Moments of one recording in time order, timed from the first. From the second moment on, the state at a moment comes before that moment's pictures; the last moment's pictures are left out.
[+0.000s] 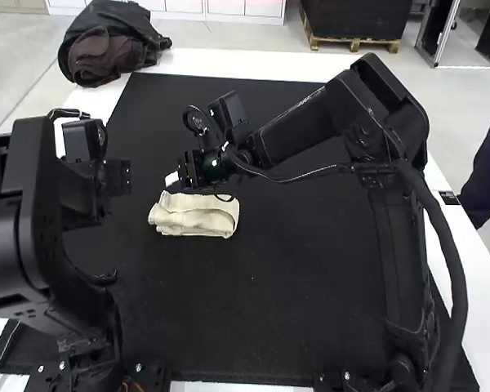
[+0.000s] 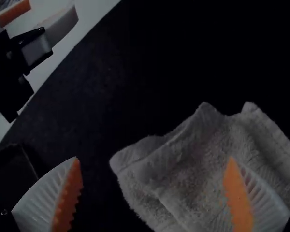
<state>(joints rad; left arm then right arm) 0.31 1.20 0.34 0.43 -0.10 0.14 0.87 2.05 1.31 0.15 -0.40 0.34</state>
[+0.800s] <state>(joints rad) 0.31 1.20 0.34 0.44 -0.10 0.14 0.85 2.05 1.11 0.45 -0.42 0.33</state>
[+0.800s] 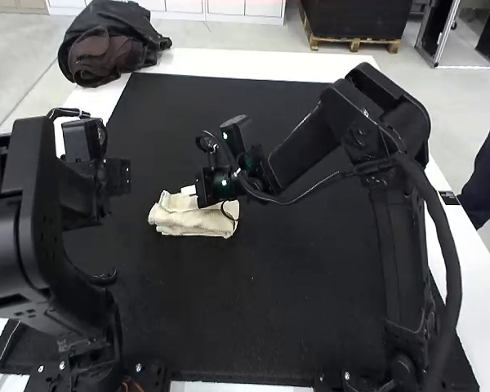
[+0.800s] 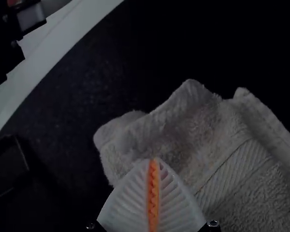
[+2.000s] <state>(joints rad) 0.31 1.20 0.37 0.41 -0.08 0.14 0.81 2.18 1.06 0.55 -0.42 0.27</state>
